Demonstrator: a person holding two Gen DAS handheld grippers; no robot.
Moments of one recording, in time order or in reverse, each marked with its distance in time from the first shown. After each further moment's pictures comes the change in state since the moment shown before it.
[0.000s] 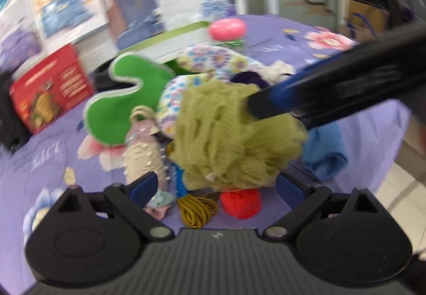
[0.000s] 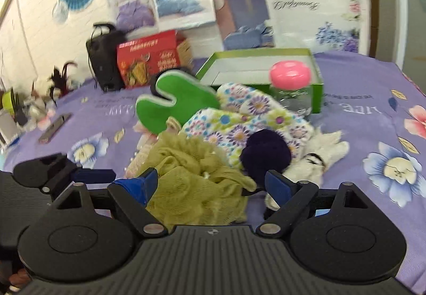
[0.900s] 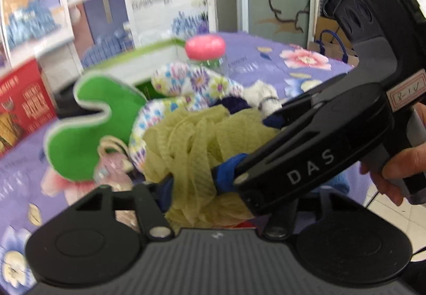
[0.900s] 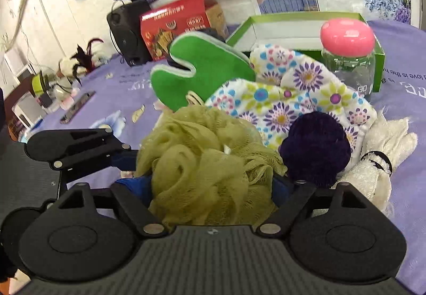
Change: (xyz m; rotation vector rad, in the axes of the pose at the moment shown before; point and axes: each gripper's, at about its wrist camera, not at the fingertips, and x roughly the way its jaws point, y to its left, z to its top) left arm 0.032 0.021 0.021 0.008 -0.107 -0.139; right arm 0.048 -0.017 0.000 0.018 0.096 0.227
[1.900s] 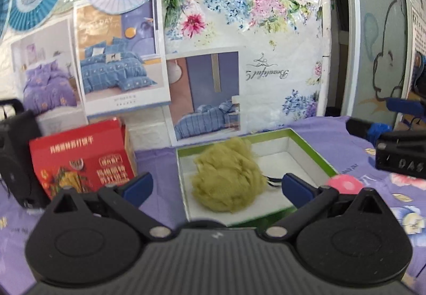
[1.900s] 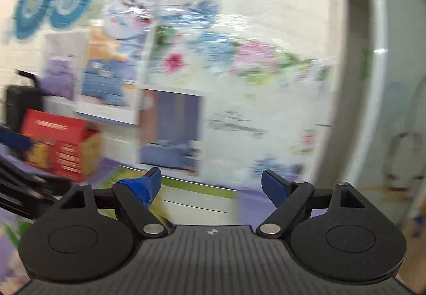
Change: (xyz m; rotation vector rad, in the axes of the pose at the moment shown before) left arm 0.026 0.120 0.133 -0.255 -0.160 0.305; right arm -0.017 -0.032 0.131 -0.260 -0.493 -0.640
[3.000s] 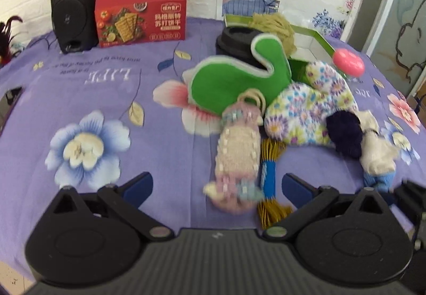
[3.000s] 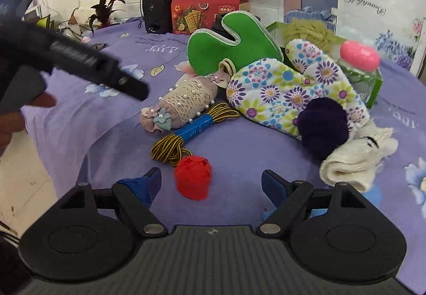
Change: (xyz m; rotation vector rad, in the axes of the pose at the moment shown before) left arm -0.092 0.023 -0.142 -0.235 0.358 0.096; right arm -0.131 0.089 -0.128 -0.036 0.442 0.574
